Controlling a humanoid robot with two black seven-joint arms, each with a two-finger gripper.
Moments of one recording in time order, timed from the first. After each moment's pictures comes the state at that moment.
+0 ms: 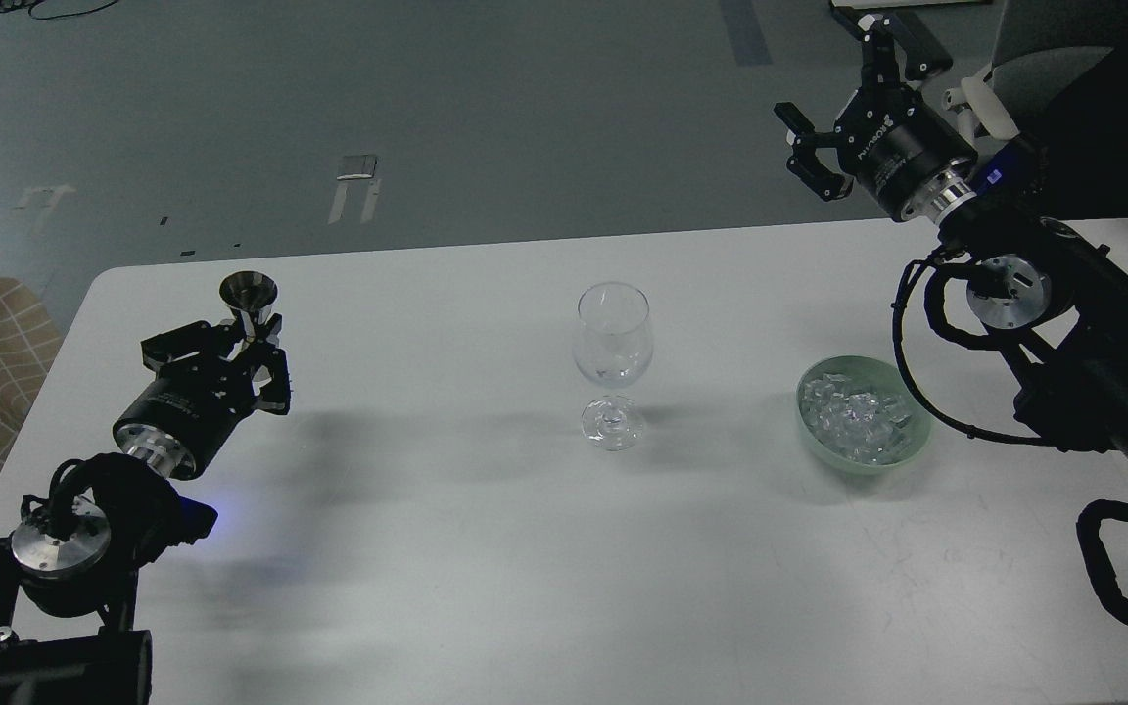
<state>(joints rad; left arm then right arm) -0.10 0.07 -1.77 -1.36 0.09 0.01 0.44 0.85 -0.23 0.95 0.63 -0.46 0.46 0.27</state>
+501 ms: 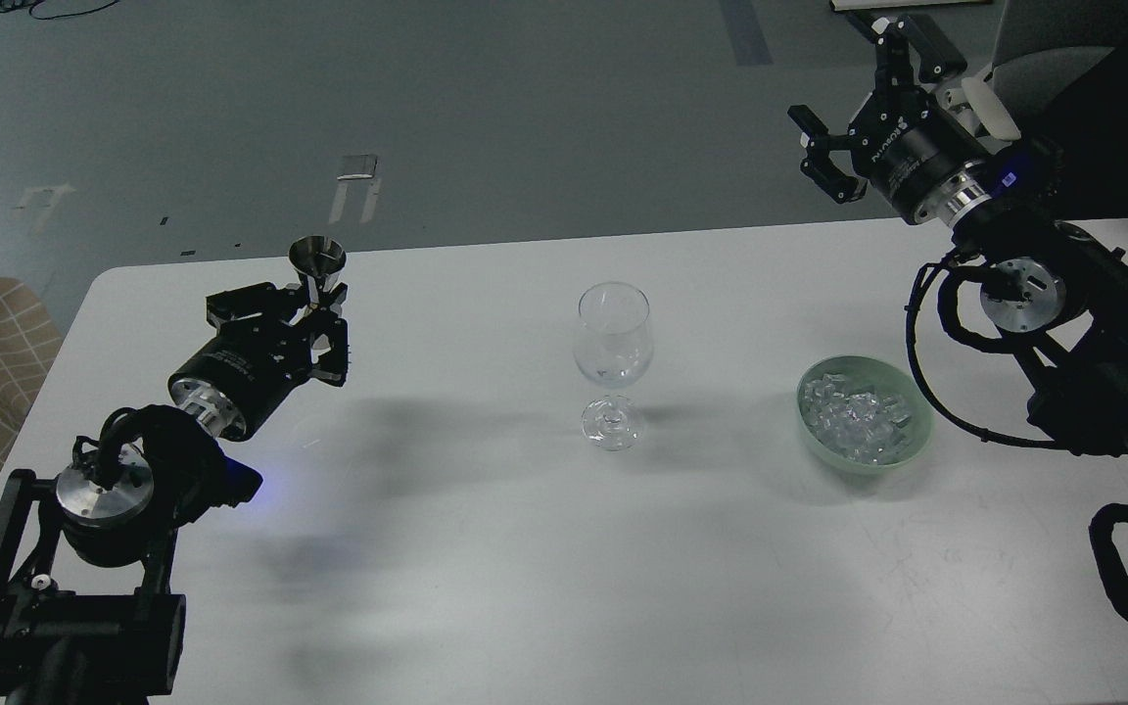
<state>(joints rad) -0.18 0.07 -1.64 -1.45 0.09 0.13 0.46 0.84 -0.25 0.95 0.64 -0.46 0.46 0.27</state>
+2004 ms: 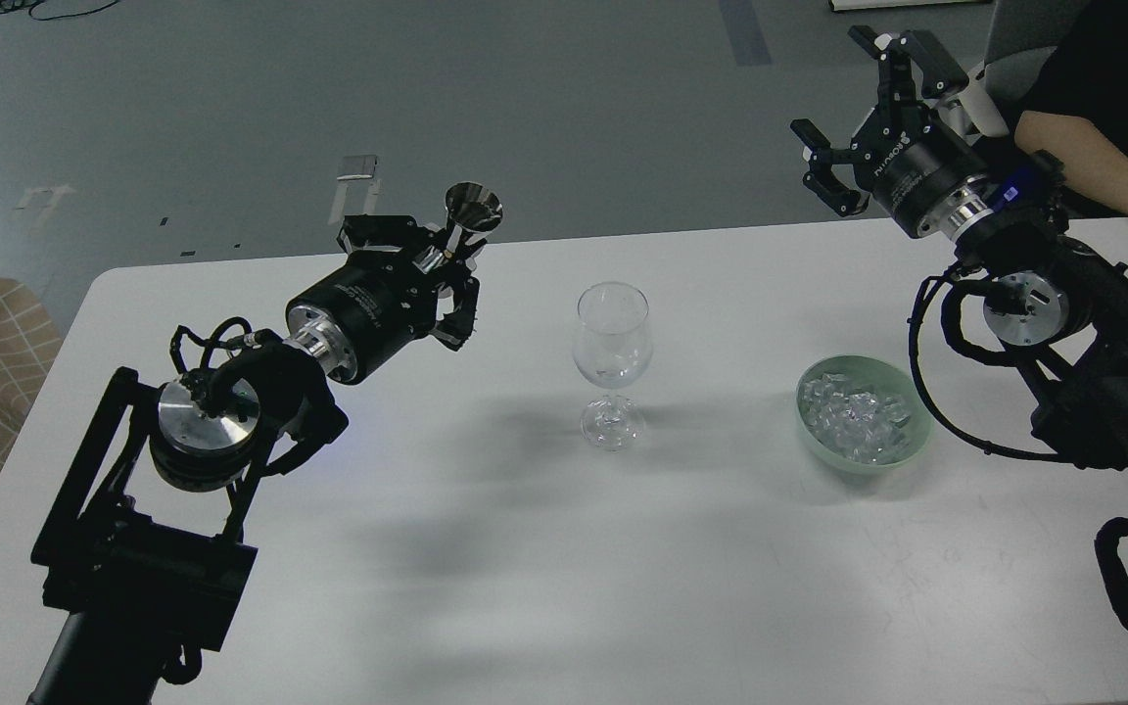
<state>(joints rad) -0.32 0.07 -1.36 -1.62 0.17 0.32 0.46 0.81 -0.25 0.96 0.66 -0.46 0.46 0.27</state>
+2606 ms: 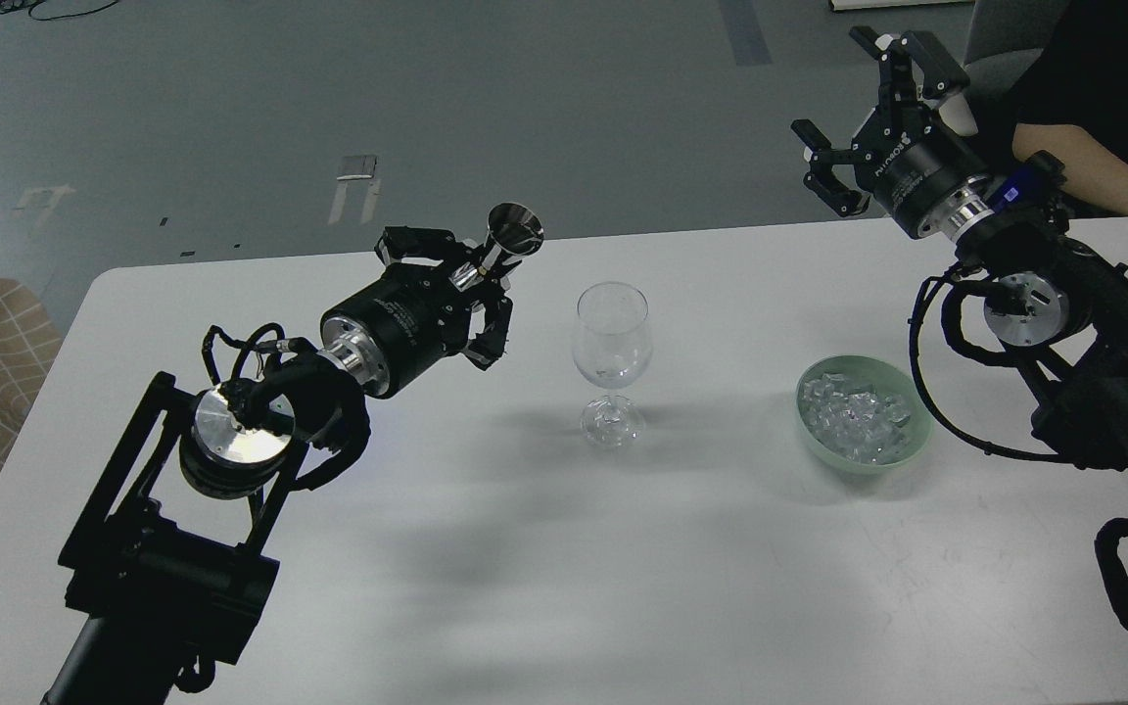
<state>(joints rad) -0.32 0.06 -1.29 -1.64 0.22 0.33 0.46 0.81 -0.25 0.96 0.66 -0.46 0.46 0.27</state>
